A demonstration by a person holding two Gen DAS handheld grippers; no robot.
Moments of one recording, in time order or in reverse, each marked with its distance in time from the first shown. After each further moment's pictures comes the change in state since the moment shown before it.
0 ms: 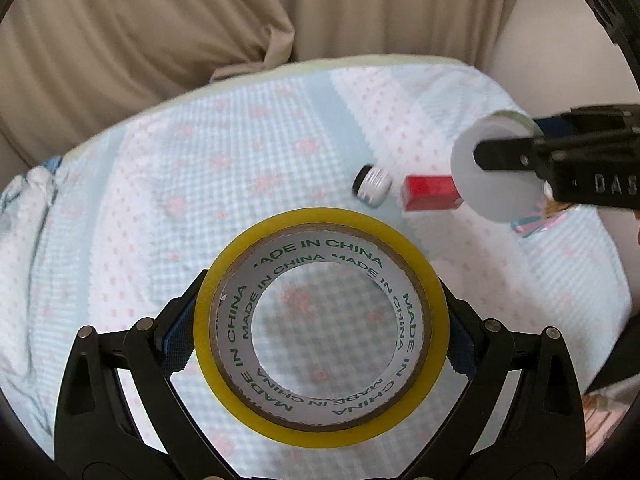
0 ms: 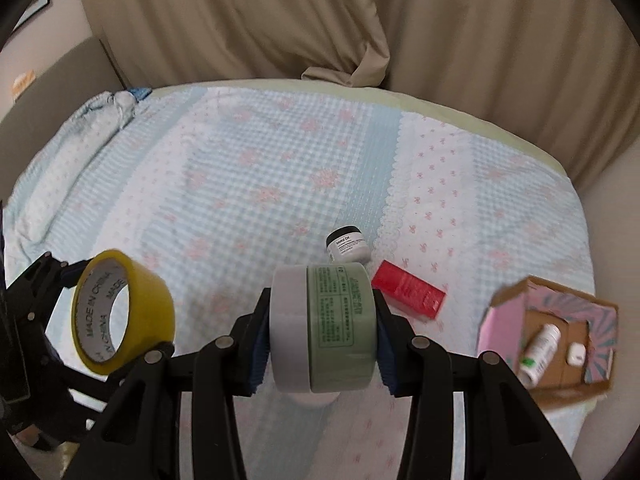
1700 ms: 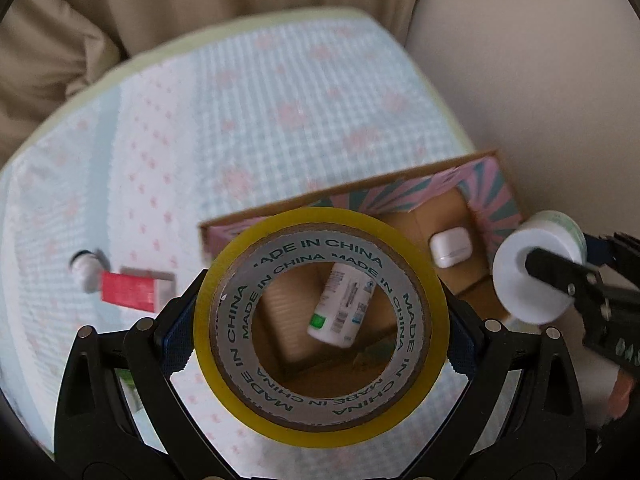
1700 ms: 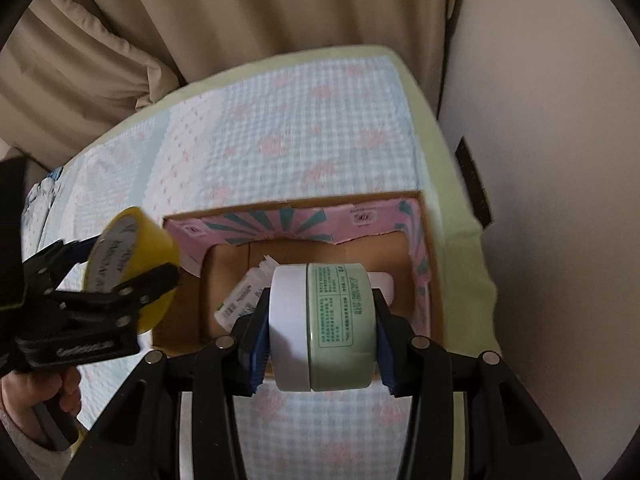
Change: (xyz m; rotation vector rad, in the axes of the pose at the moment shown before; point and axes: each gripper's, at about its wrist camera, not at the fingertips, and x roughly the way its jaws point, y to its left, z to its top) left arm 0.177 -0.417 0.189 -0.015 0.280 -0.088; right arm -0.034 -0.452 -0.113 0.346 0.113 -0.001
